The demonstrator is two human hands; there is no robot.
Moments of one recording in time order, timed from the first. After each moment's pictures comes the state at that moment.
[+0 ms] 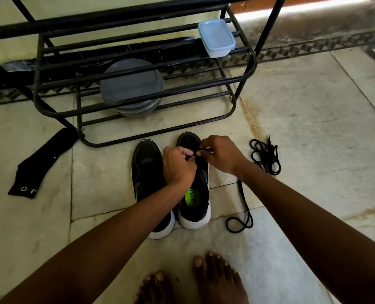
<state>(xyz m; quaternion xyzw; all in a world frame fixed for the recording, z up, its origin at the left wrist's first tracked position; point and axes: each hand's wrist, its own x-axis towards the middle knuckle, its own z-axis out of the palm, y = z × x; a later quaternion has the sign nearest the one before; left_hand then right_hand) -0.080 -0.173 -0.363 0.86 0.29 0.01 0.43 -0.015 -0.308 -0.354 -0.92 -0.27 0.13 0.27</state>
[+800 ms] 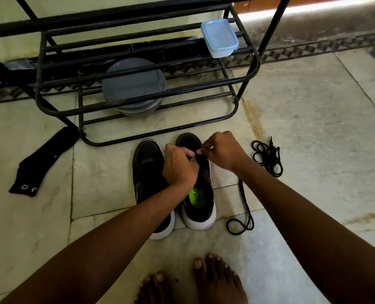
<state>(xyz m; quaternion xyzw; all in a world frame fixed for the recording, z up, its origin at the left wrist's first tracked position) -0.080 -0.178 -0.349 0.88 0.29 -0.02 0.36 -0.005 -0.305 -0.353 -0.92 -0.28 0.11 0.26</state>
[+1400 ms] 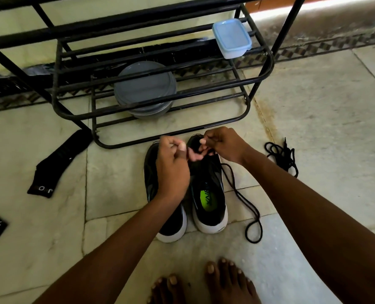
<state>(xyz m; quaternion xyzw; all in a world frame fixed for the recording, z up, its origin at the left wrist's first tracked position) -0.104 -0.141 -0.312 0.71 0.24 0.12 0.65 0.013 -0.285 -0.358 -0.82 -0.20 0.24 0.48</state>
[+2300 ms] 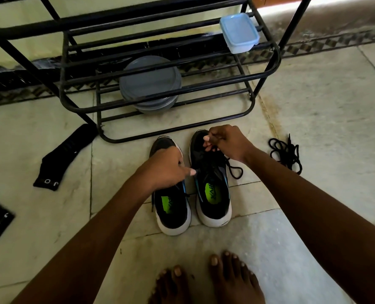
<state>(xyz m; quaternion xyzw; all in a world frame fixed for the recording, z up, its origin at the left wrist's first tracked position) -0.101 -0.084 -0.285 0.92 0.09 -0.28 0.26 0.005 -0.282 -0.364 -0.83 -0.20 0.22 0.48</state>
